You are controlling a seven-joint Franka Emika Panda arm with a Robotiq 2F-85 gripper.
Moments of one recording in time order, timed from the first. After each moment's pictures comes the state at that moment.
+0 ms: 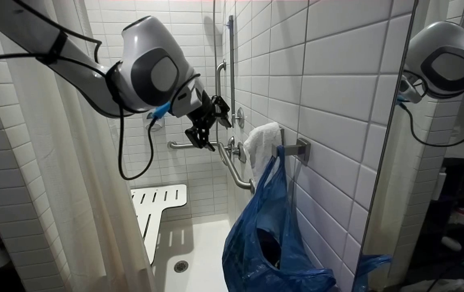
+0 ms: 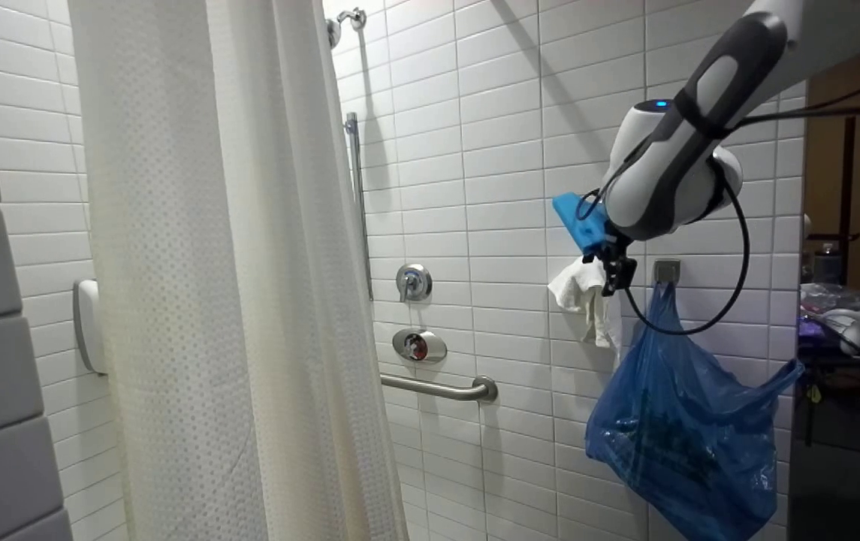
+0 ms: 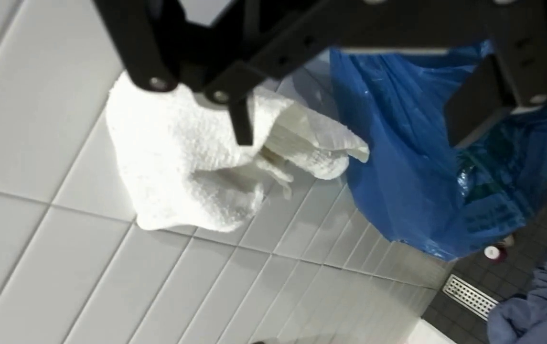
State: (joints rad) arm -0.50 -0.19 -0.01 -2.49 -0.33 2.95 1.87
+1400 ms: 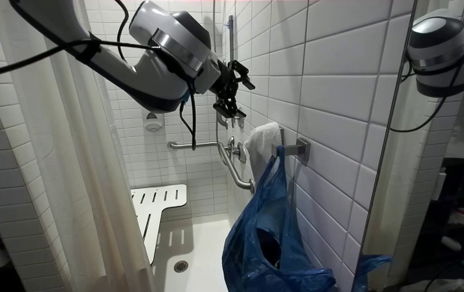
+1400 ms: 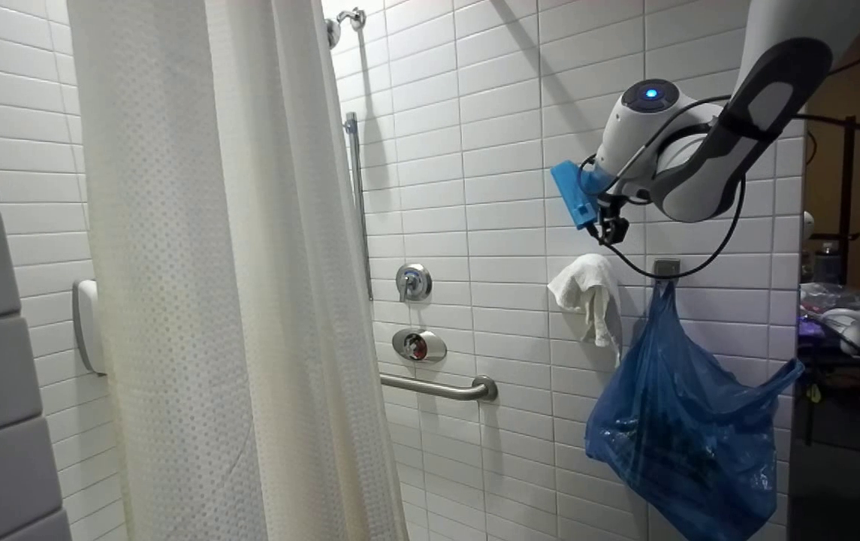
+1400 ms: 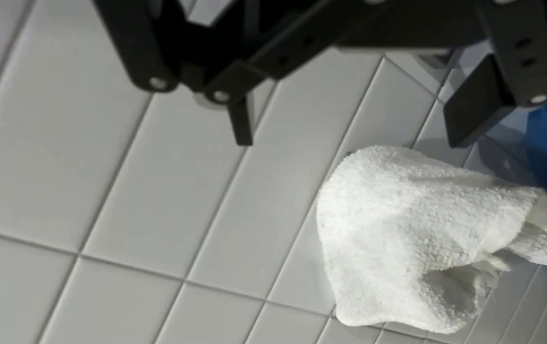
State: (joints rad) arm -0.84 -0.11 0.19 -2.21 -1.20 3.05 2.60
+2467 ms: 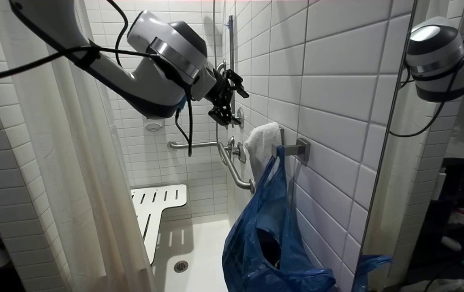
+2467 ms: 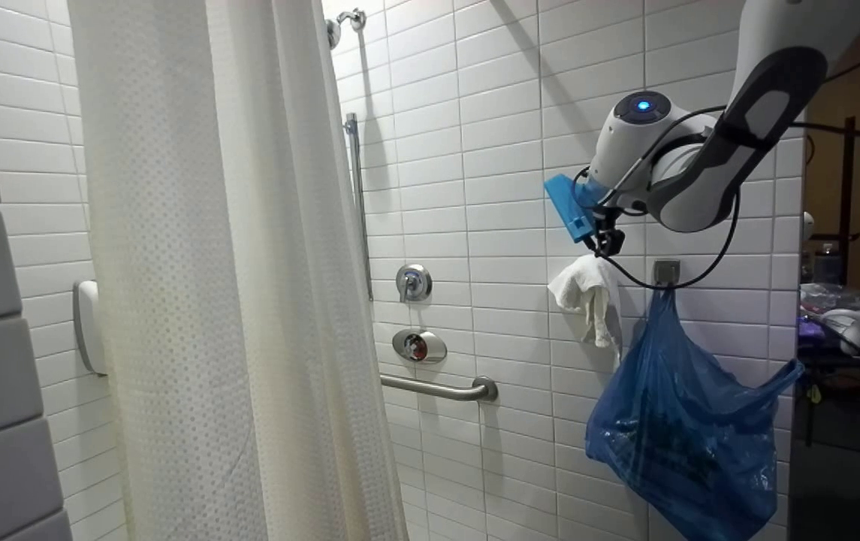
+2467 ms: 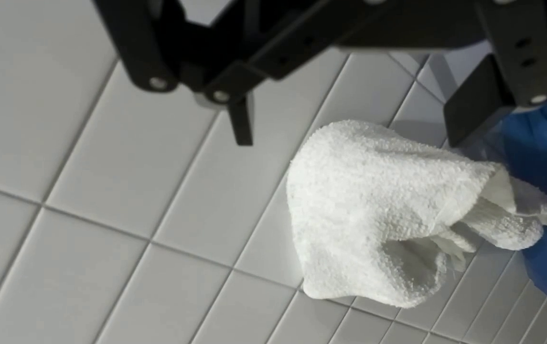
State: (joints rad) arm -0.86 -0.10 0.24 -2.24 -1.22 3.04 2.59
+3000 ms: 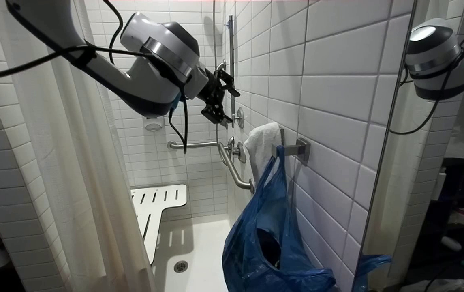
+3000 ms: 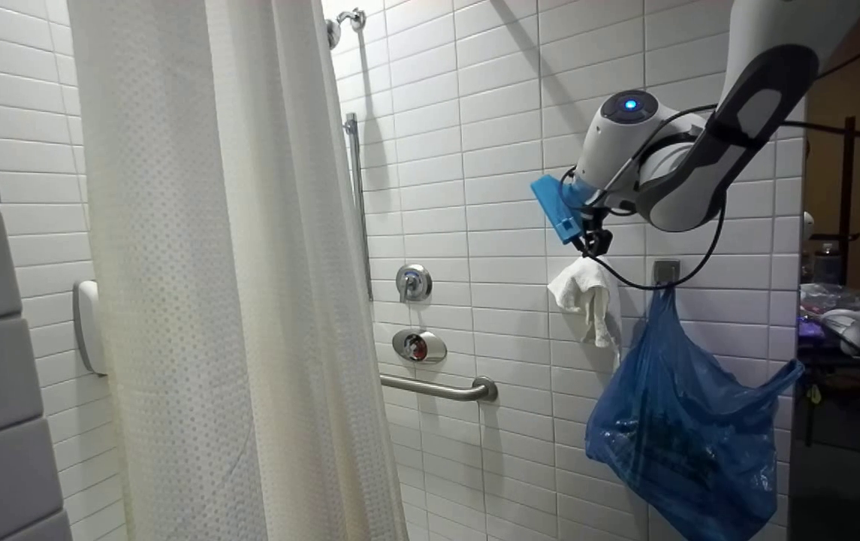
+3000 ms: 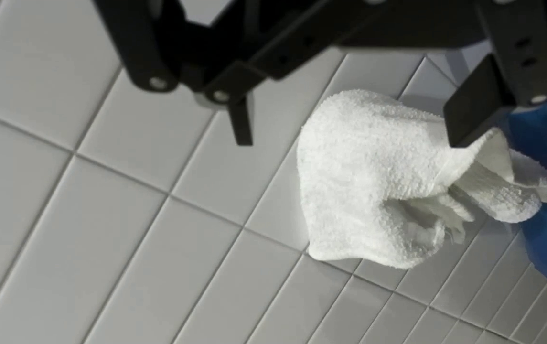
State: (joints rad) arm -0.85 -0.11 0.29 -2.24 -1.24 3.03 2.60
